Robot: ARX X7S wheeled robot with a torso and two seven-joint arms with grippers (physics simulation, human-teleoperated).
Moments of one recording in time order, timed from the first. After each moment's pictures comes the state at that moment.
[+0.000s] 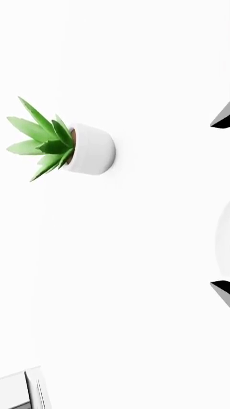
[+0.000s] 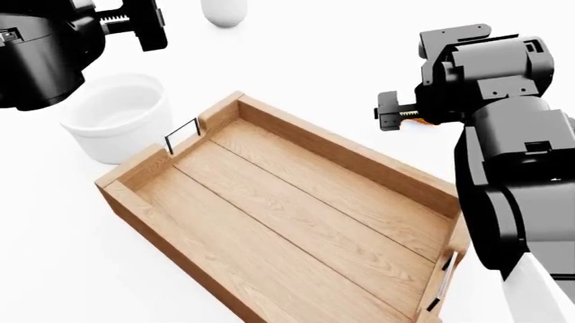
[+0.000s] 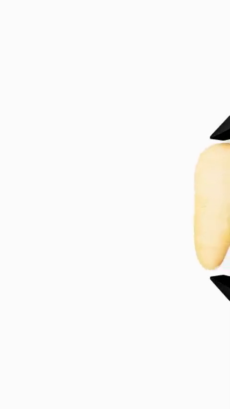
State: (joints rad) left arm -1.55 -0.64 0.68 -0.20 -1.52 -0.86 -0.95; right arm 1.70 0.10 -0.22 1.31 -0.01 1.06 -0.06
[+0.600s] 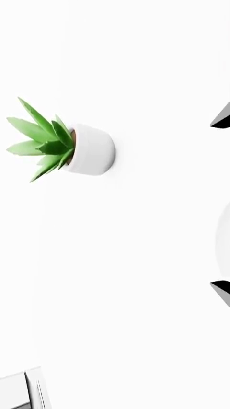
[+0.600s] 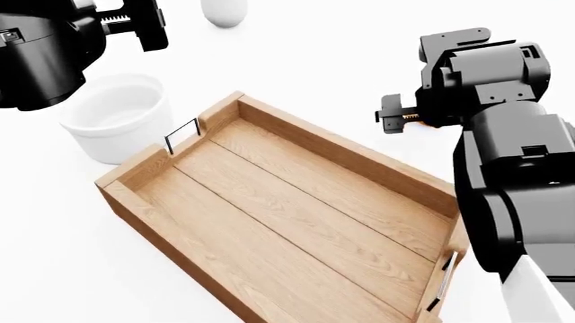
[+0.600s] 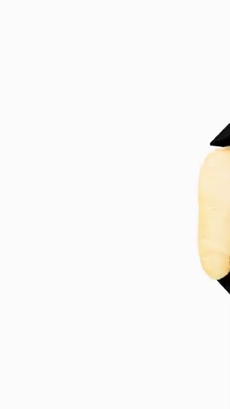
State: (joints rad) left arm -1.55 -0.64 0.69 -0.20 -1.52 -0.86 -0.95; right arm 1.68 0.10 -0.22 1.30 0.00 1.04 -0.04
